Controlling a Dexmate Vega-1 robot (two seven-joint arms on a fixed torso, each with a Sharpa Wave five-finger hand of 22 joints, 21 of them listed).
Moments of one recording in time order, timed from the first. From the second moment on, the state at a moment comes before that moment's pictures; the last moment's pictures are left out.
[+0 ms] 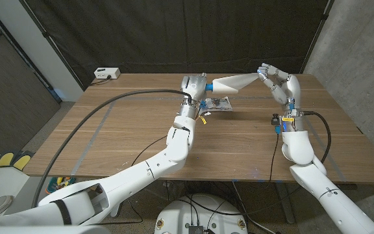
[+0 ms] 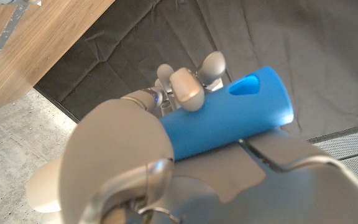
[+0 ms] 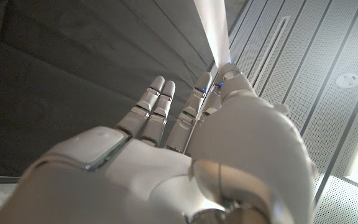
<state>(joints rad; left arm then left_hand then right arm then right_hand) 0.66 0.39 1.00 -1.66 1.27 0.80 0.40 1.05 0.08 0.64 0.09 0.41 0.63 0.03 0.76 0.57 0.89 -0.10 0.84 1.06 1.37 -0.21 1.22 1.22 0.95 -0.14 1.48 0.76 -1.11 -0.45 -0.16 -1.51 0.05 0.93 -0.33 1.12 0.11 0.16 -0.12 0.29 1.13 -0.13 0.26 0.18 0.85 -0.21 0.27 0.24 0.42 -0.05 0.34 0.27 0.40 -0.05 0.37 0.21</state>
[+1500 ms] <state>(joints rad) 0.66 0.42 0.98 -1.66 1.22 0.76 0.43 1.05 0.08 0.65 0.09 0.39 0.63 0.03 0.77 0.57 0.89 -0.10 0.85 1.06 1.36 -0.21 1.22 1.22 0.95 -0.14 1.49 0.76 -1.01 -0.43 -0.23 -1.38 0.28 1.05 -0.04 0.73 0.00 -0.13 0.05 0.31 0.13 -0.09 0.17 0.19 0.24 -0.02 0.19 0.24 0.21 -0.02 0.27 0.35 0.31 0.13 0.38 0.20</state>
